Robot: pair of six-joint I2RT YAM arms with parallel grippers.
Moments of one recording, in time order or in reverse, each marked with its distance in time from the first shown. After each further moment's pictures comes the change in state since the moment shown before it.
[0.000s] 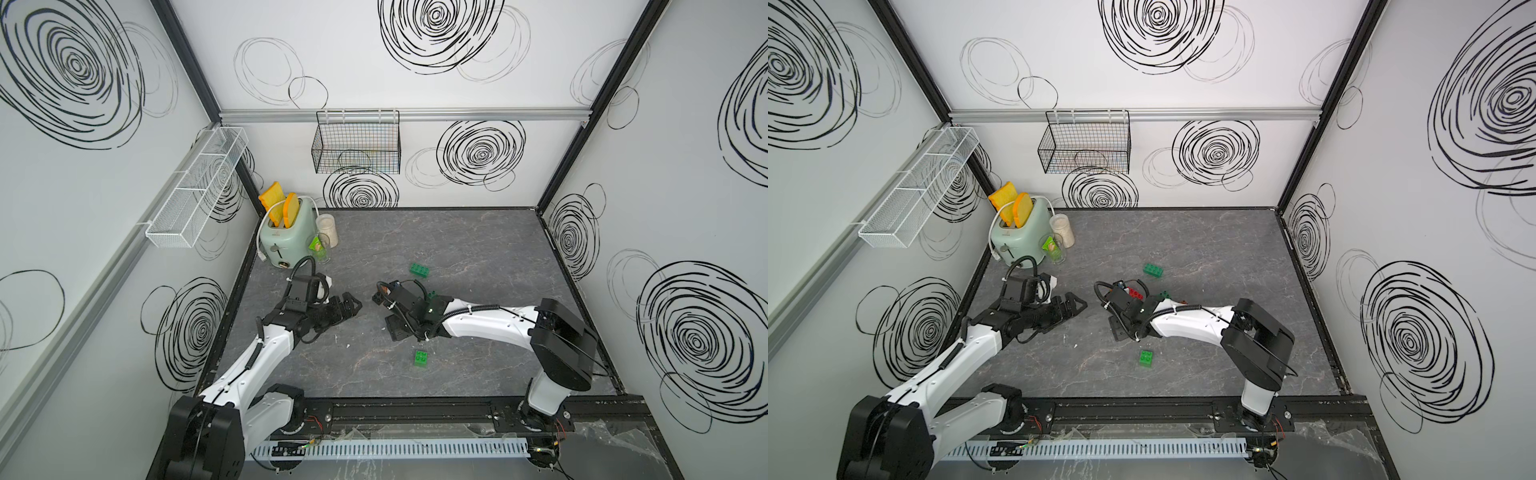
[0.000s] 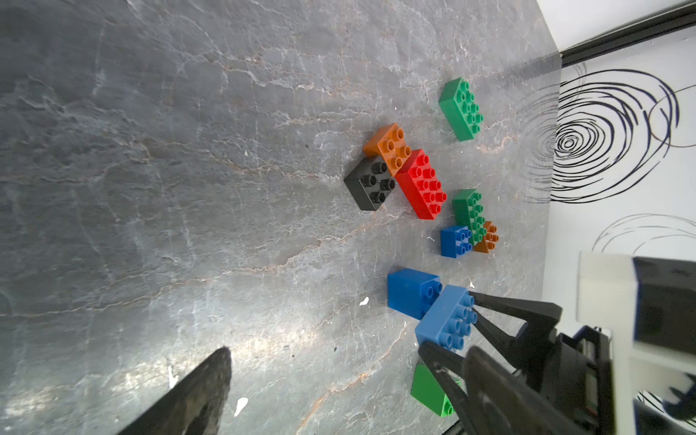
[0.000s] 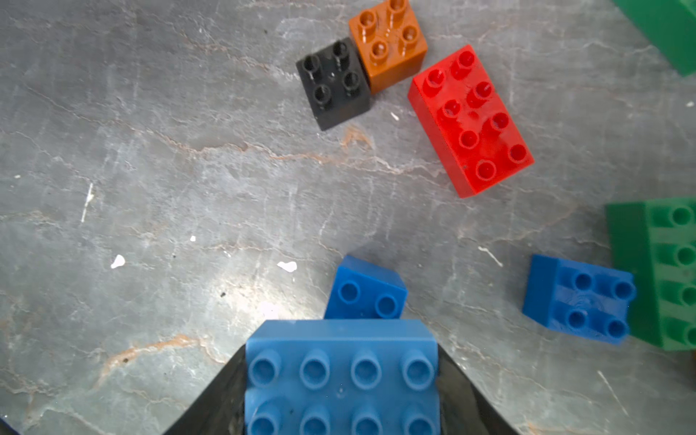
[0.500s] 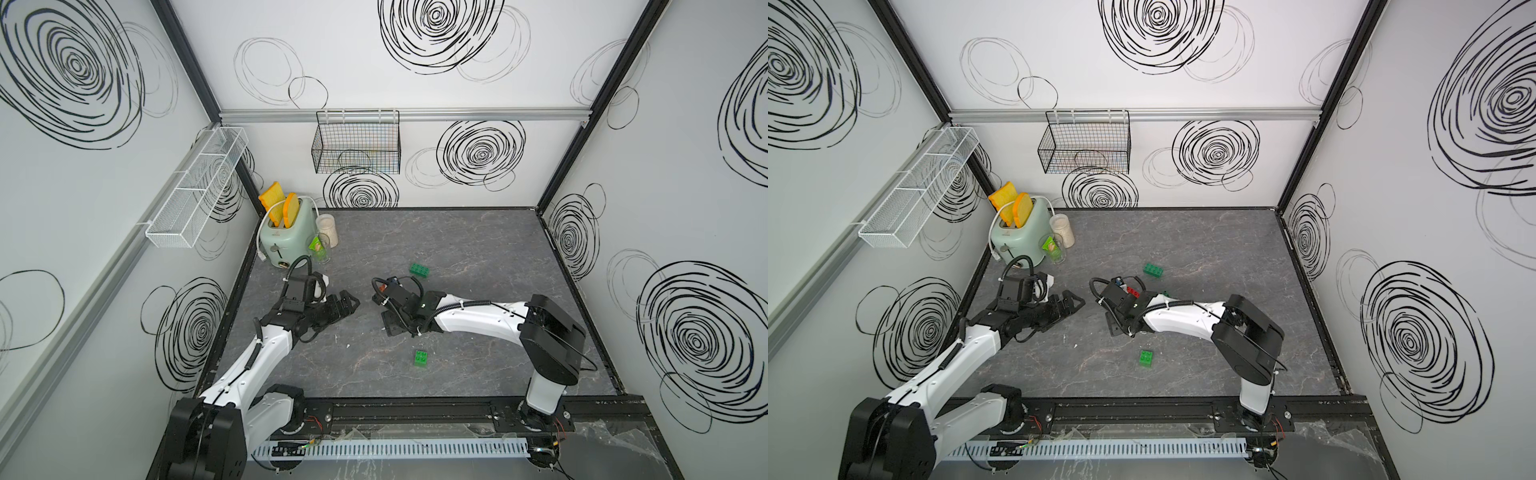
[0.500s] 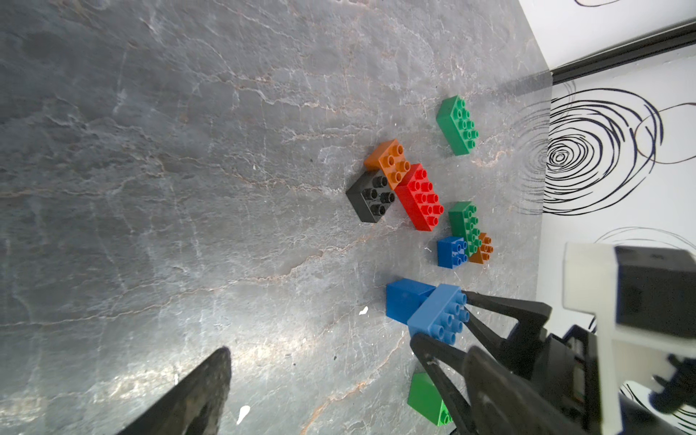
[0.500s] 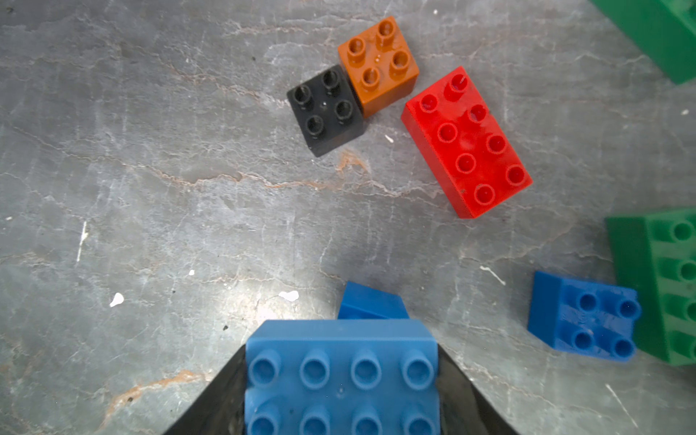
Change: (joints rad) left arm 0.032 -0.005 -0.005 0.018 0.008 -0.008; right arm -0.013 0.057 0.072 -0.041 0.024 0.050
